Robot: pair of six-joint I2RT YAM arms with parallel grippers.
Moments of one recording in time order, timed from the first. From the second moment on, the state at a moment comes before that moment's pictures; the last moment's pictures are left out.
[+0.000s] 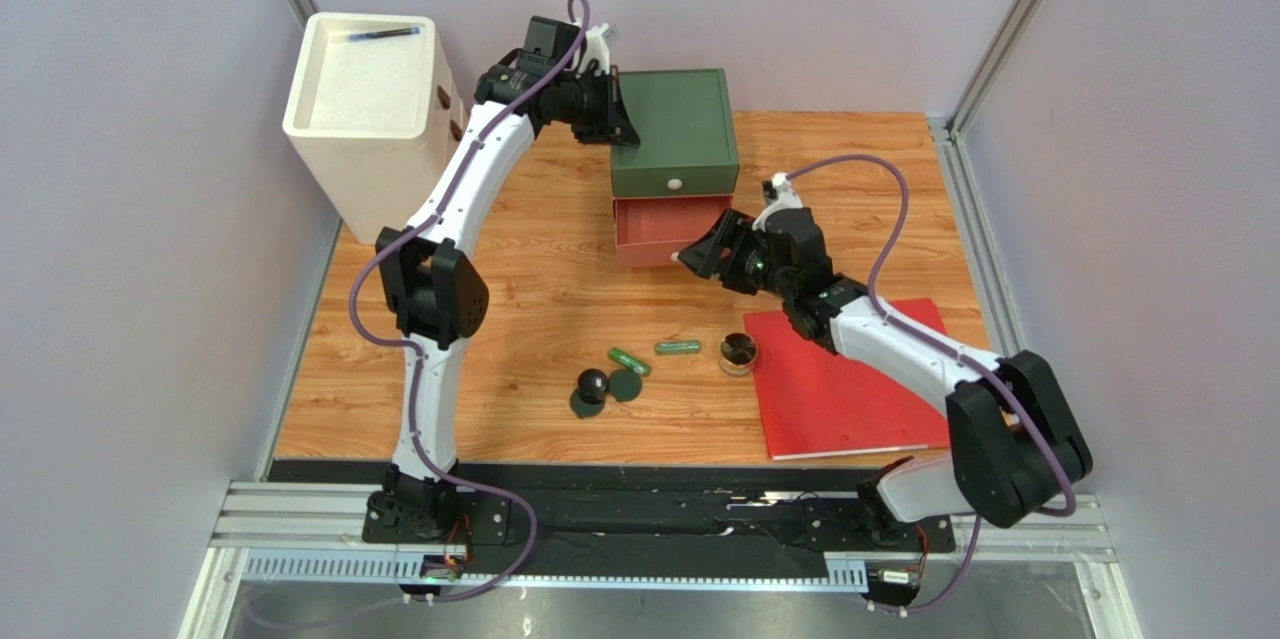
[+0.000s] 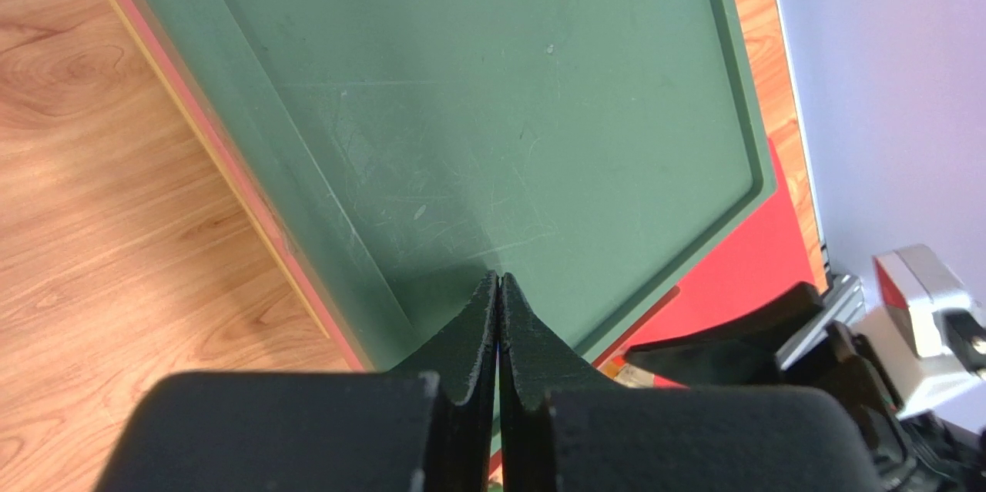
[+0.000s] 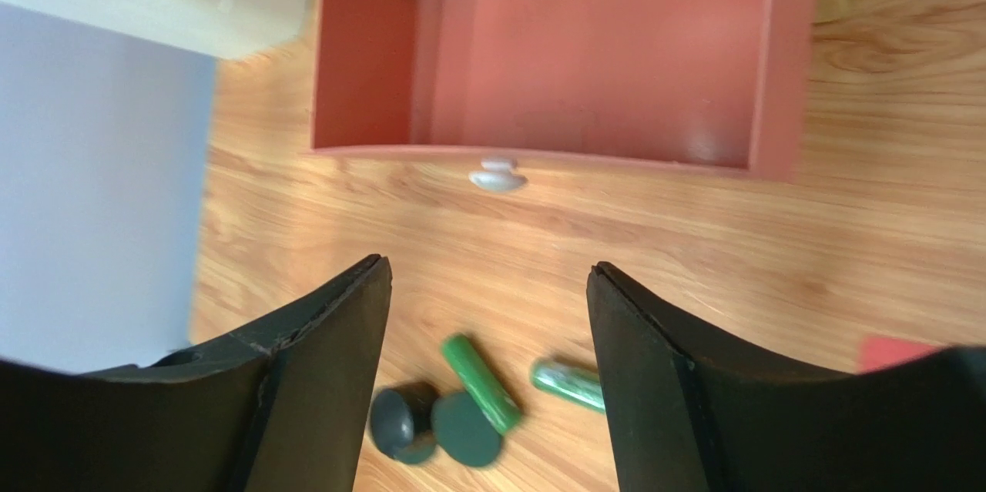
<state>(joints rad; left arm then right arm) -0.36 2.23 2.38 -0.88 0.47 -0.34 0.50 1.41 0.78 0.21 -0.14 0.81</state>
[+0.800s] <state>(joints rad) -0.36 2.23 2.37 -0.87 0.48 -0.34 0.60 1.41 0.74 -0.36 0.06 0.48</state>
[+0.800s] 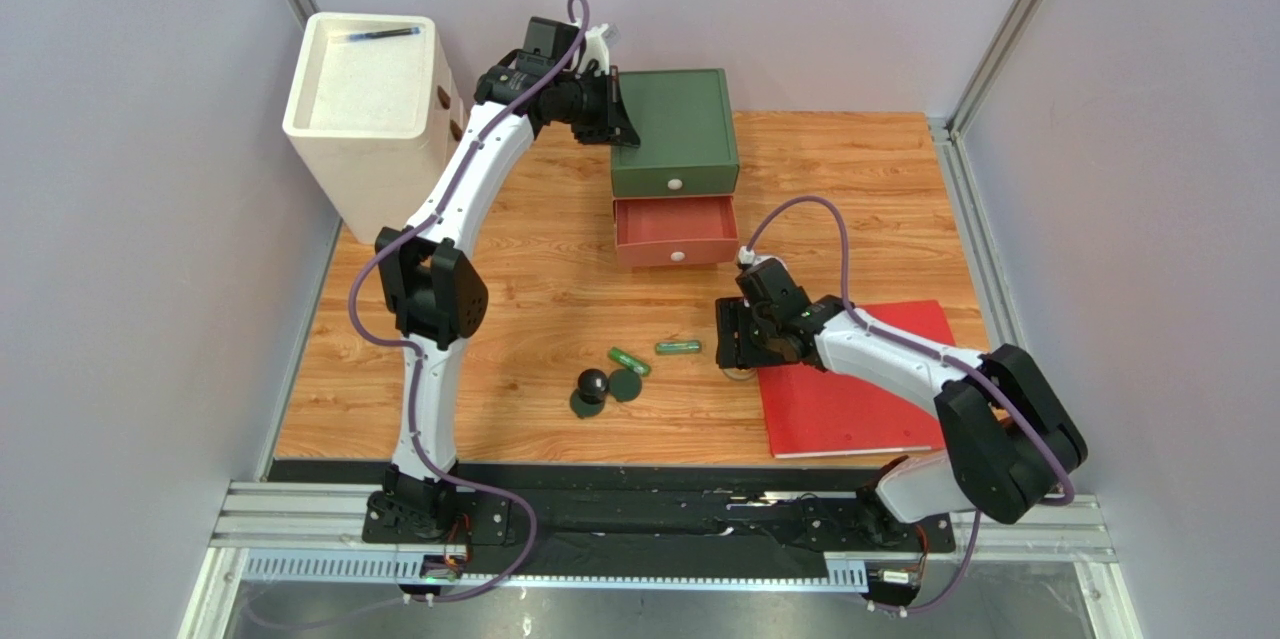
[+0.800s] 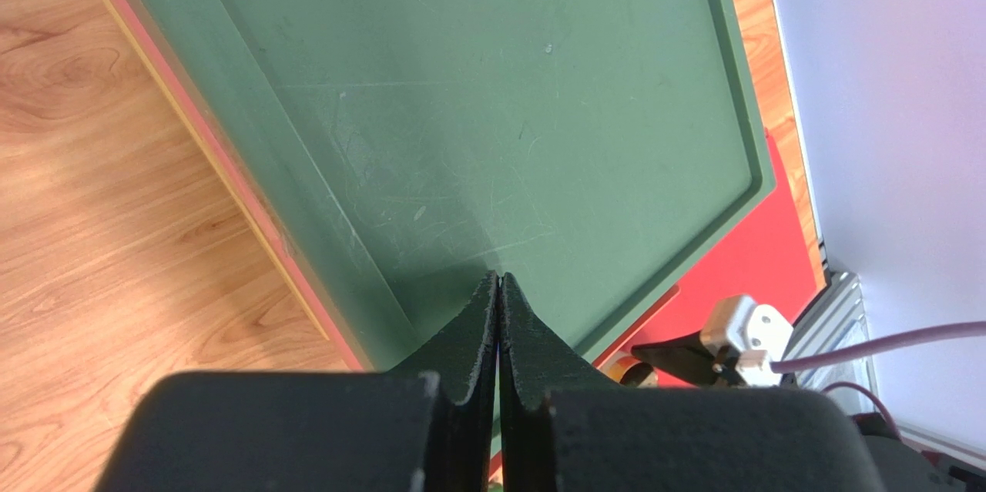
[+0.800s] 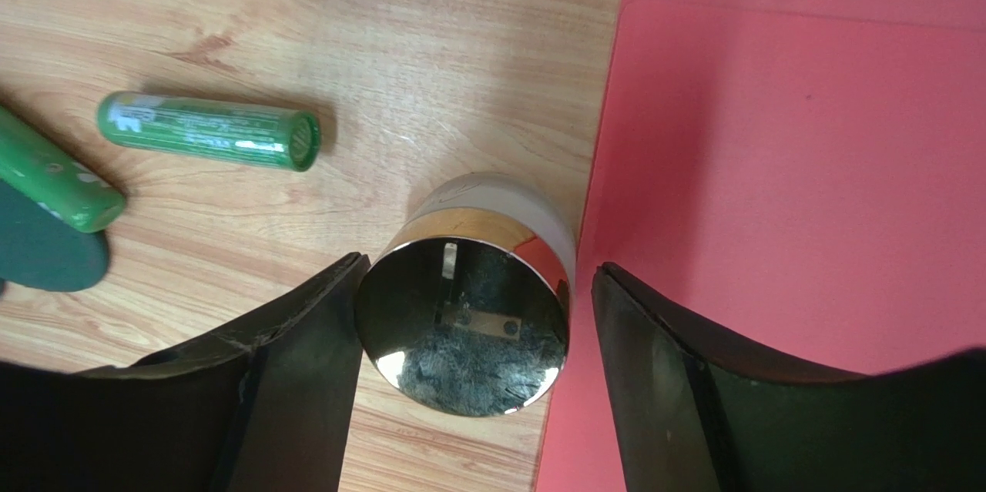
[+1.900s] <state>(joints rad) -0.36 2.23 2.37 -0.87 0.48 -0.33 0.62 1.25 1.03 -0.41 0.13 0.34</state>
